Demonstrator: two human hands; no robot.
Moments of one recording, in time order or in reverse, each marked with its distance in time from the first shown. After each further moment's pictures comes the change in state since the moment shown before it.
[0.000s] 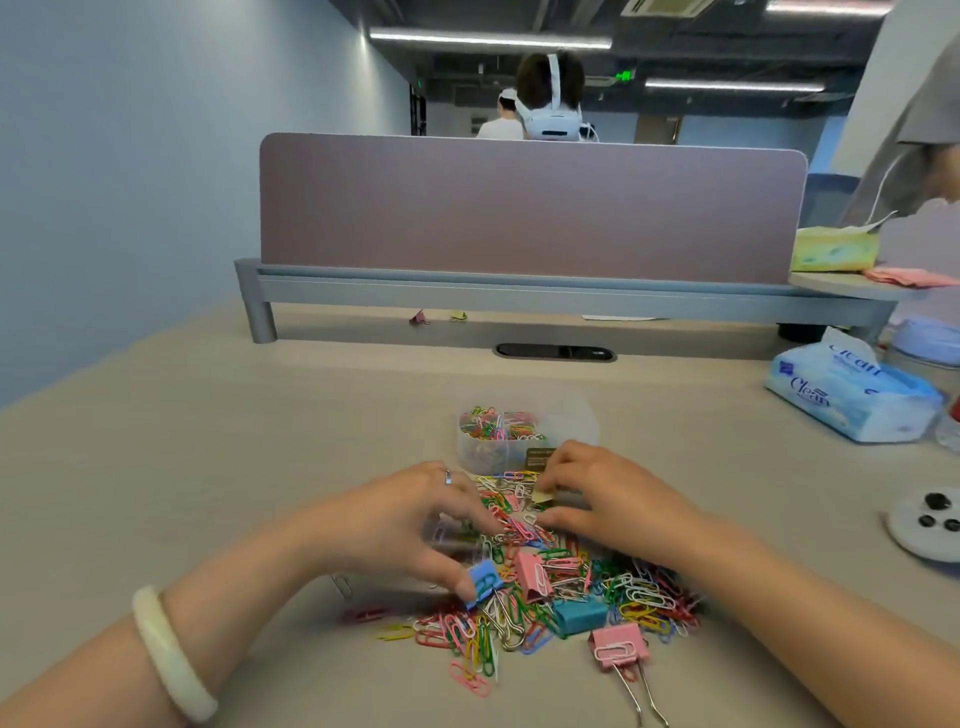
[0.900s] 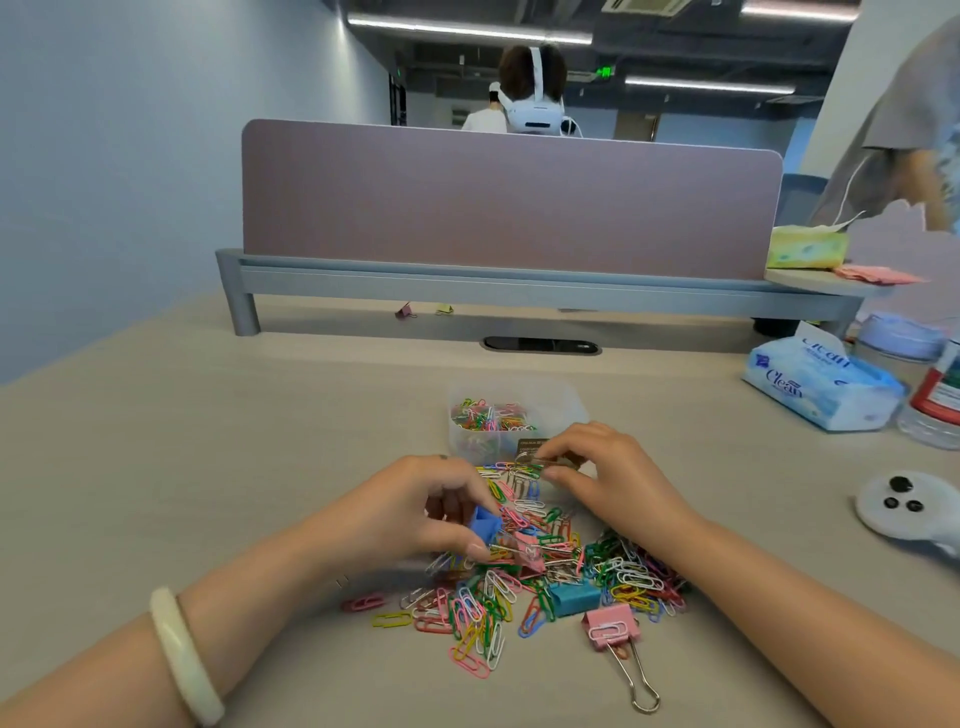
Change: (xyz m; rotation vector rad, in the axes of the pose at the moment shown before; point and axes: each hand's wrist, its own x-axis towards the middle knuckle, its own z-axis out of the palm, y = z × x) left_hand -0.002 0.012 0.007 -0.389 0.181 -0.002; right_hand -0.007 0.004 0.008 0.251 0.339 0.012
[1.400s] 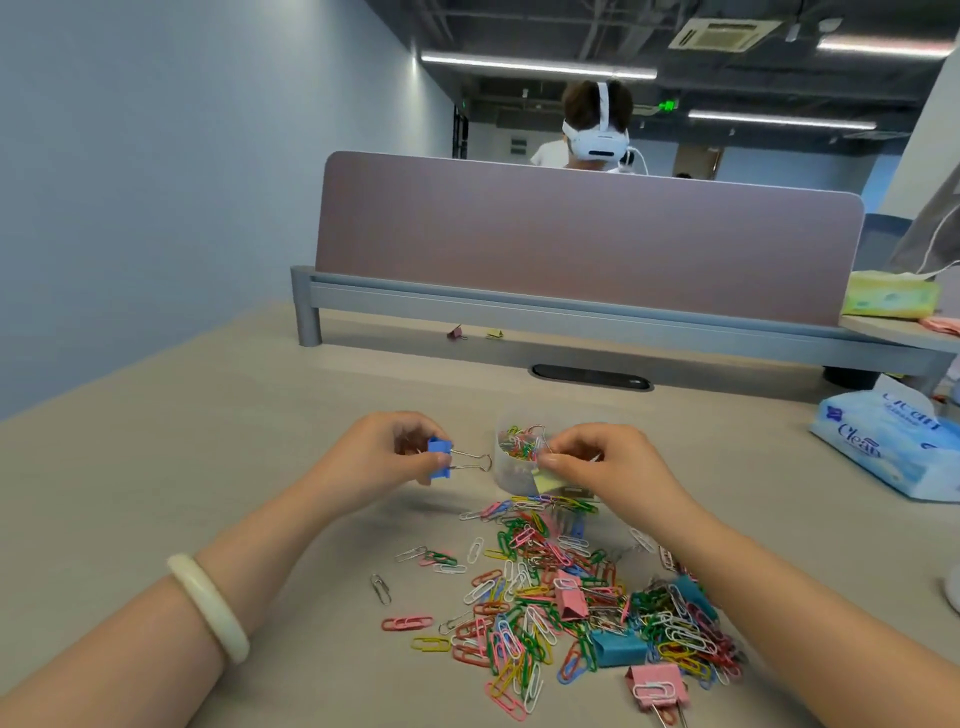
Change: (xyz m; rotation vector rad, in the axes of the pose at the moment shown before) left_hand 0.000 -0.037 -0.053 -0.038 0.433 -0.254; right_hand 0.045 -0.032 0.003 0.384 -0.017 0.129
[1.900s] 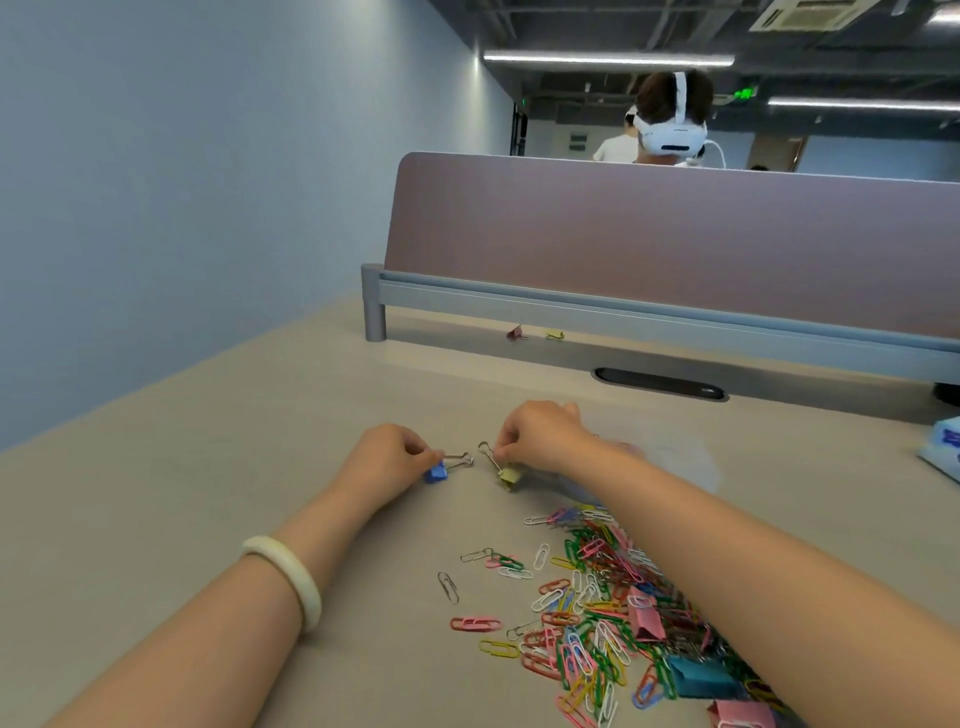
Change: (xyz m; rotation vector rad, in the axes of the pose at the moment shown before) left_hand 0.006 -0.055 -0.025 0.308 0.228 -0.321; right_hand 0.099 -0.027 0.095 -0.684 -0.324 -0.057
